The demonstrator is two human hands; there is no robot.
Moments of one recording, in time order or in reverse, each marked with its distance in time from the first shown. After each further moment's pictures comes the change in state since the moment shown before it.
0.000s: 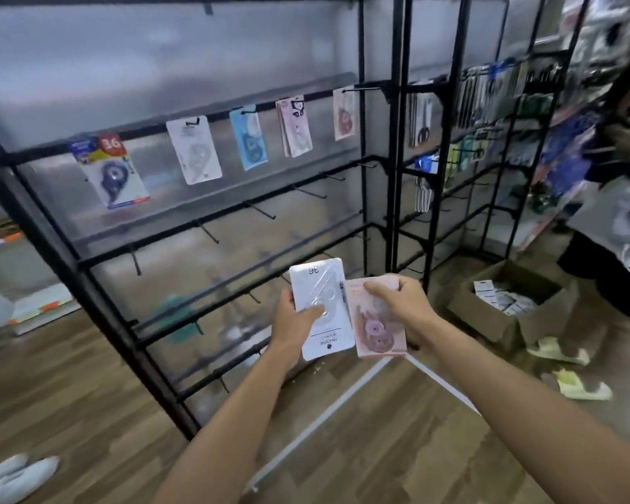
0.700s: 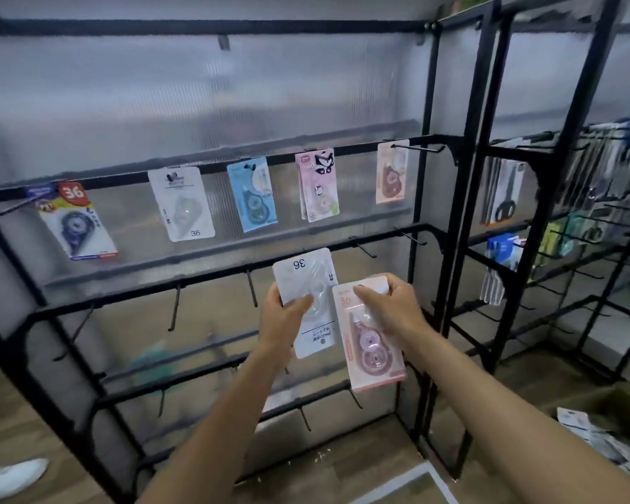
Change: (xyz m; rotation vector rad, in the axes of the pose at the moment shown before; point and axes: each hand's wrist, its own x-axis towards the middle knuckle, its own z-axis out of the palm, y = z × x) left_hand 0.231 0.095 0.108 -0.105 0.277 0.184; right_hand 0.310 -0.078 -0.007 -0.013 -0.286 -0.197
